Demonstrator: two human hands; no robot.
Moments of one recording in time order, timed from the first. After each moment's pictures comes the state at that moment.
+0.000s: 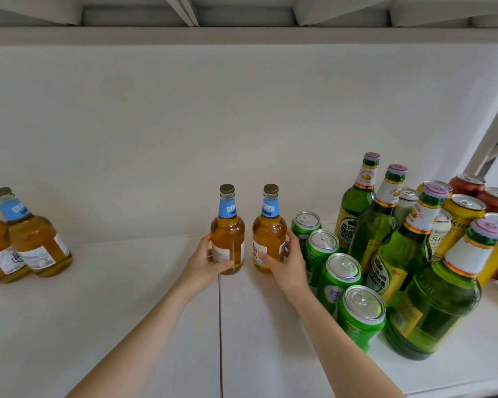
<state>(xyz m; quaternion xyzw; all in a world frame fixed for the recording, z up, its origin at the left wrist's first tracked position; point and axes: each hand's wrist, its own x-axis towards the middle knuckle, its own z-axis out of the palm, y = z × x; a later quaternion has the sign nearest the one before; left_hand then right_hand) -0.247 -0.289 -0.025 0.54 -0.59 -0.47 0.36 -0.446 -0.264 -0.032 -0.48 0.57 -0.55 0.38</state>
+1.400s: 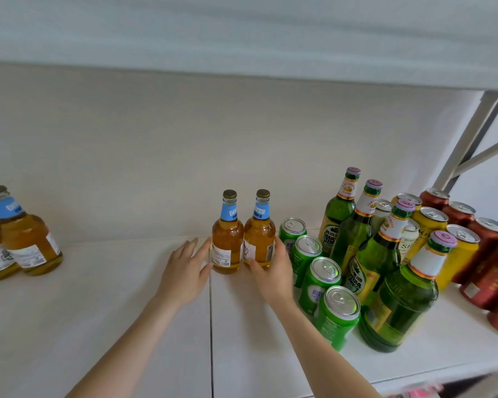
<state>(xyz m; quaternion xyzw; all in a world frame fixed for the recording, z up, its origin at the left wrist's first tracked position) -0.228 -0.271 -0.022 0.58 -0.79 -0.03 0.18 -0.433 -0.235 -0.016 -0.51 0.66 -0.50 0.23</state>
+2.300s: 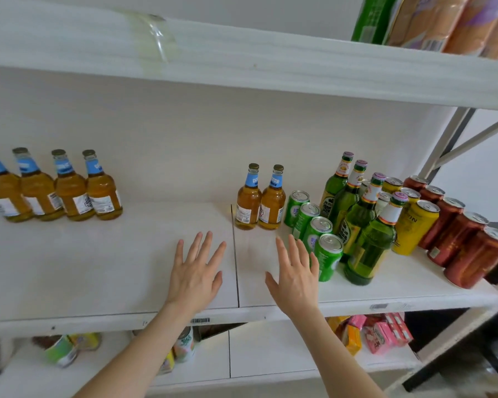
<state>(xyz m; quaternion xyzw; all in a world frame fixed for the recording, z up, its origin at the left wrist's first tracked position) -0.191 -0.082 -0.008 0.56 -0.79 0.19 0.14 -0.413 -0.054 0.004 -0.67 0.70 -0.18 -0.16</state>
